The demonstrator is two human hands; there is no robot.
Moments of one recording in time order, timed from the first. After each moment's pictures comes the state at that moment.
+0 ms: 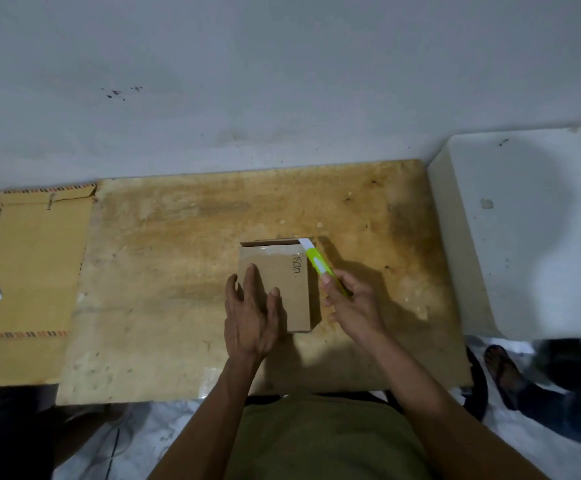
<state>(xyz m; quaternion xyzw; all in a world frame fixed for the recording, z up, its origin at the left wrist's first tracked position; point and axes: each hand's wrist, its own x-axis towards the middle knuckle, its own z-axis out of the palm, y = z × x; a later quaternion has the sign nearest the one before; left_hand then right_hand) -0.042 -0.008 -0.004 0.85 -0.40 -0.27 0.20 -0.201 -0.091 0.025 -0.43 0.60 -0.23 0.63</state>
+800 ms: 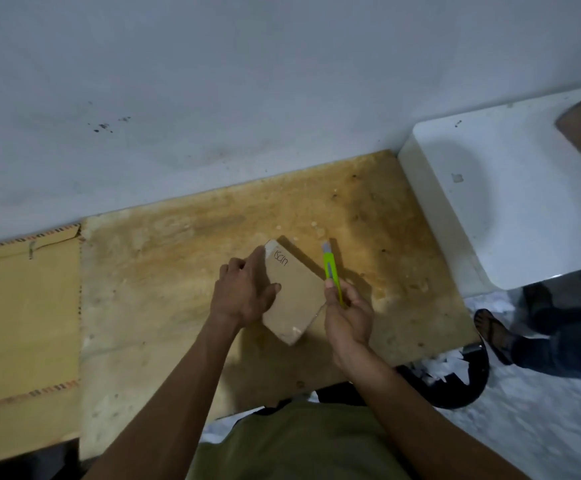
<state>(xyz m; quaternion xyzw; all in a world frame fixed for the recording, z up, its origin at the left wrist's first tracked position) 0.045 -0.055 0.031 0.74 -0.59 -0.31 0.04 -0.137 -0.032 0.029 -0.26 0.73 -0.39 0.49</state>
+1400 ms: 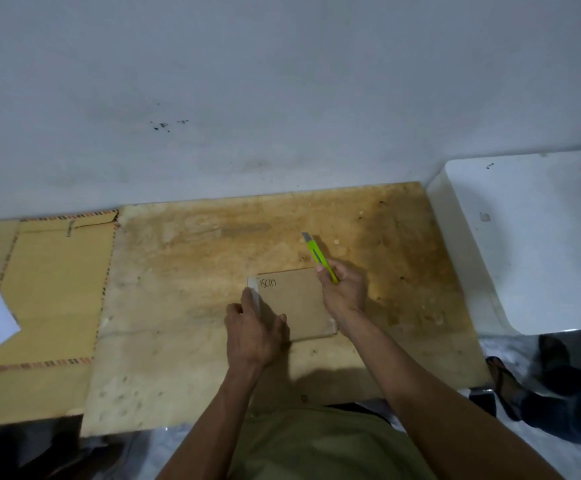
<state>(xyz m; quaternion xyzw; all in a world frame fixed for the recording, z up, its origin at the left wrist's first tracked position) 0.021 0.009 0.026 0.85 -0.36 -0.34 0.19 -0.107 -0.098 0.011 -0.43 0.68 -0.30 0.50</state>
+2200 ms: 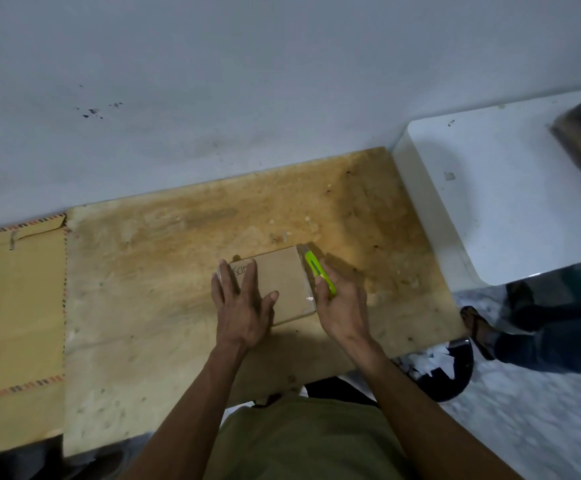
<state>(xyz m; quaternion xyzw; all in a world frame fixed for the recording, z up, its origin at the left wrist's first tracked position) 0.024 -0.004 -0.009 0.76 -0.56 -0.30 0.14 -0.155 -0.039 0.046 -0.61 0.68 -0.23 0.34</state>
